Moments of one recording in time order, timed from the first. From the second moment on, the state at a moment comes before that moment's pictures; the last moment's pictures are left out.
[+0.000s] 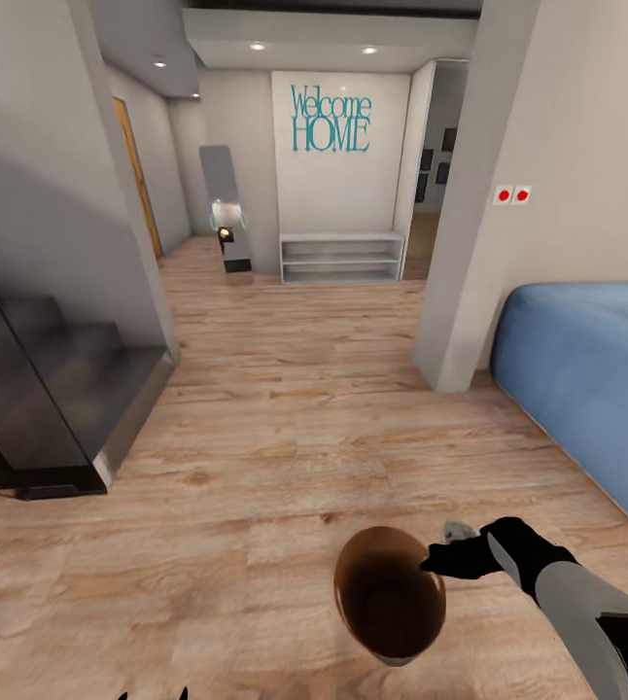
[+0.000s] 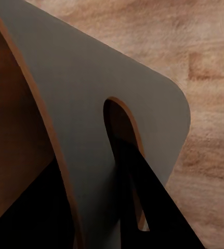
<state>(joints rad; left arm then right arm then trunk) 0.15 0.04 0.00 -1.00 0.09 -0.27 0.00 -0.85 -0.18 -0.03 -0.19 0.09 0.62 0.65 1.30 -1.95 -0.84</state>
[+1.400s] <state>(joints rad) 0.15 0.04 0.00 -1.00 0.10 -0.28 -0.01 -0.67 -0.24 -0.04 -0.19 0.08 0.33 0.69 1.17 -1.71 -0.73</state>
